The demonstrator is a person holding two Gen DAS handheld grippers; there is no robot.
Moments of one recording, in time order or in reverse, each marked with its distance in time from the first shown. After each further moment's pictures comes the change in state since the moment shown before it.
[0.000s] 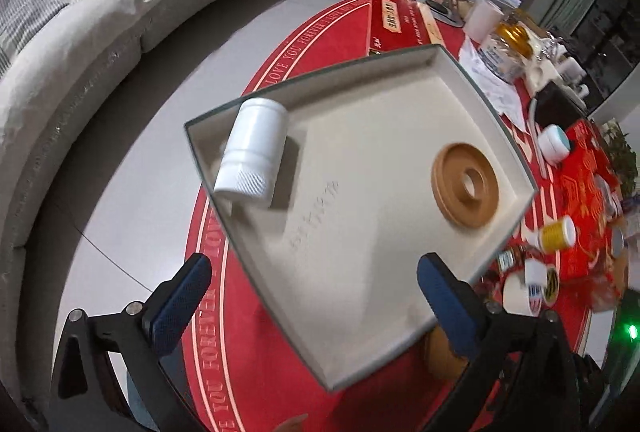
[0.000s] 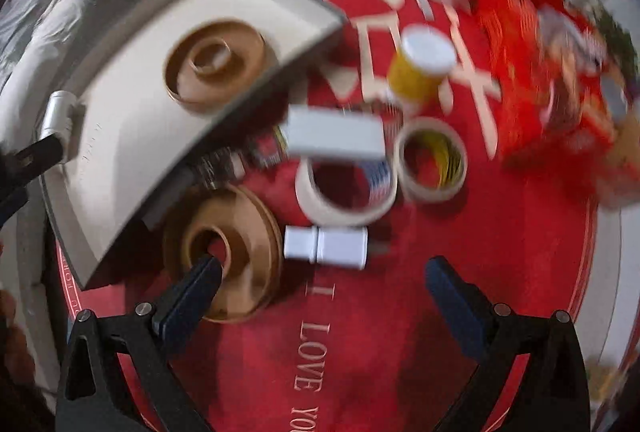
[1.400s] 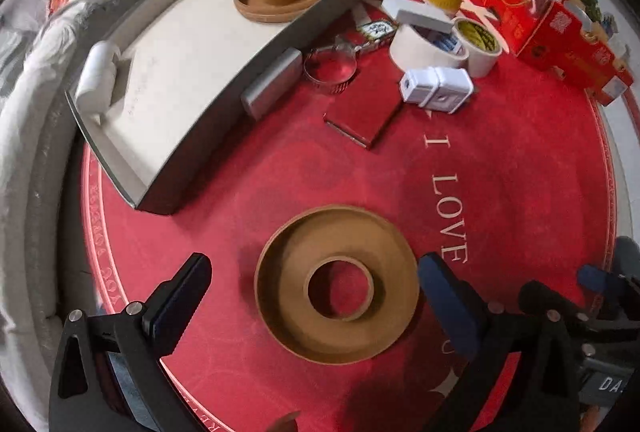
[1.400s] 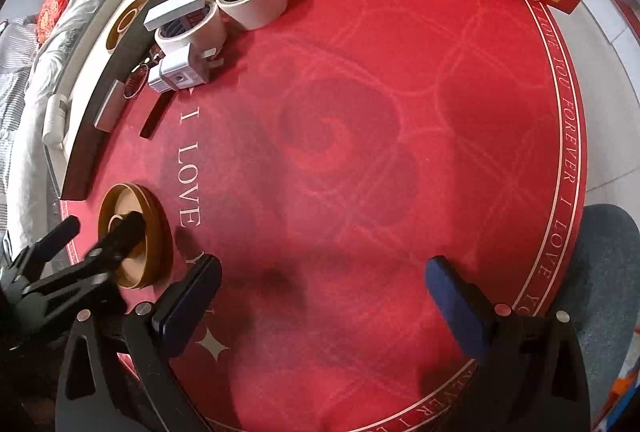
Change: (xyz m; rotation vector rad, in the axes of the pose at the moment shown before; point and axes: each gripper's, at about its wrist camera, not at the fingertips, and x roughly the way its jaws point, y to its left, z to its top) left arm 0.014 -0.108 -0.141 0.428 0.135 0.022; right arm -0.012 -0.133 -0.120 0.248 0.071 0.143
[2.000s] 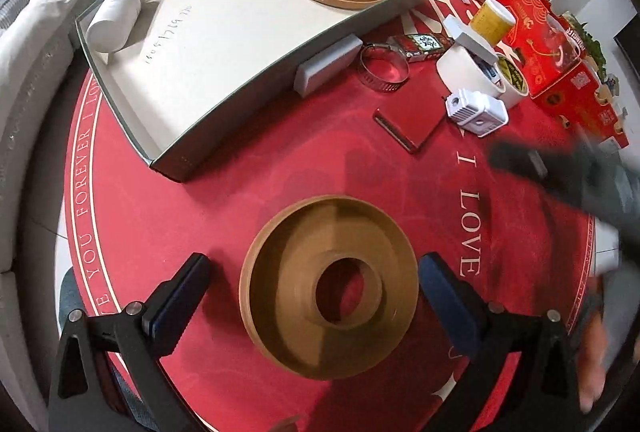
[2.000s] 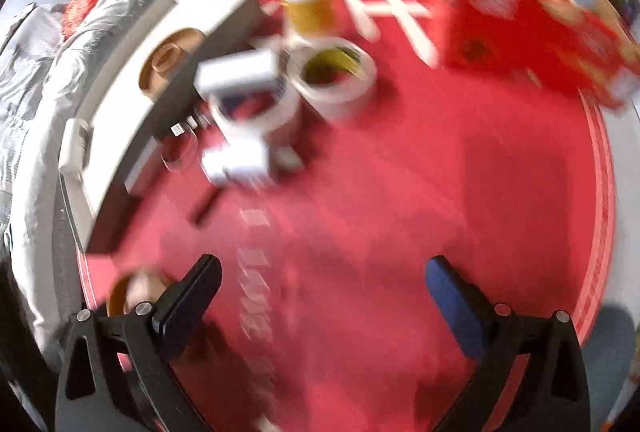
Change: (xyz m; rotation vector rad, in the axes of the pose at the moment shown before) left arm 0.016 0.058 -0.012 -0.166 0.016 -0.121; right arm 0.000 0.074 0.059 -0.117 -0.122 0.023
